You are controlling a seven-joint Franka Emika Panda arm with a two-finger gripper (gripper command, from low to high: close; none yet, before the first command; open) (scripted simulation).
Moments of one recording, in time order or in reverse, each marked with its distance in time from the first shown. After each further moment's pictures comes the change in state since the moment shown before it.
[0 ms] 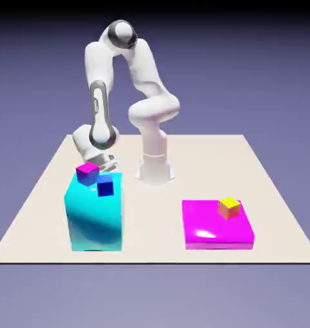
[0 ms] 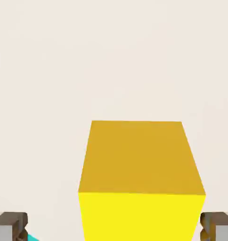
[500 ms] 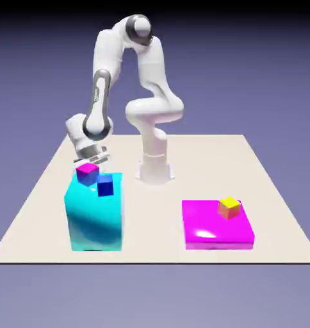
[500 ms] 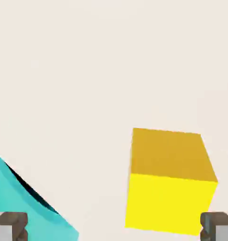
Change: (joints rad) arm -0.543 0.185 0.542 -0.011 0.099 -0.254 -0.042
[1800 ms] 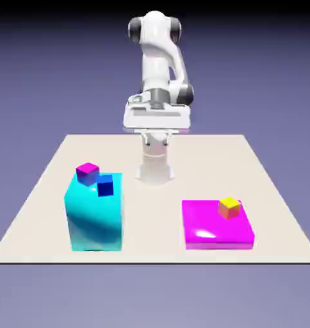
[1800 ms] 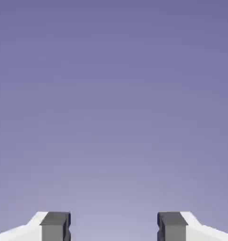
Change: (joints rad) arm -0.290 -0.282 1.349 0.145 -0.506 0.445 -0.689
